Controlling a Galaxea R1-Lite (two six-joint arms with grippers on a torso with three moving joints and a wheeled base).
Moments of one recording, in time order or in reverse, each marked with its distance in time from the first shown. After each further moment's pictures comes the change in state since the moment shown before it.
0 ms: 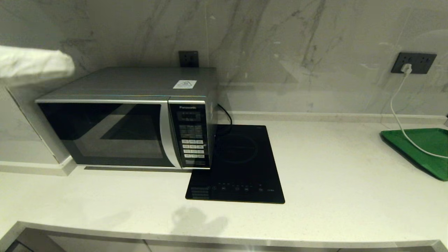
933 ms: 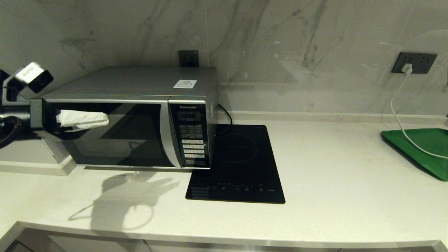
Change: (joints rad) left arm 0.661 0.538 0.044 0.074 -0.705 0.486; right arm 0.000 0.000 0.000 0.000 0.000 0.000
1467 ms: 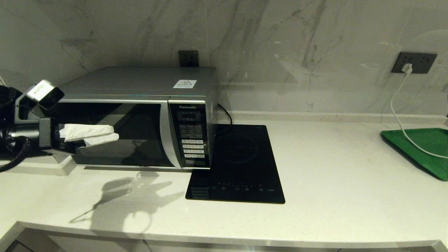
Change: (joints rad) left arm -0.025 -0.007 0.172 -0.141 -0.062 0.018; right arm 0.000 0.000 0.000 0.000 0.001 0.000
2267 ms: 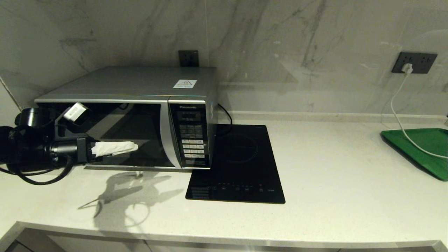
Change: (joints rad) left arm -0.052 0.183 0.085 -0.280 -0.017 0.040; right arm 0.000 0.000 0.000 0.000 0.000 0.000
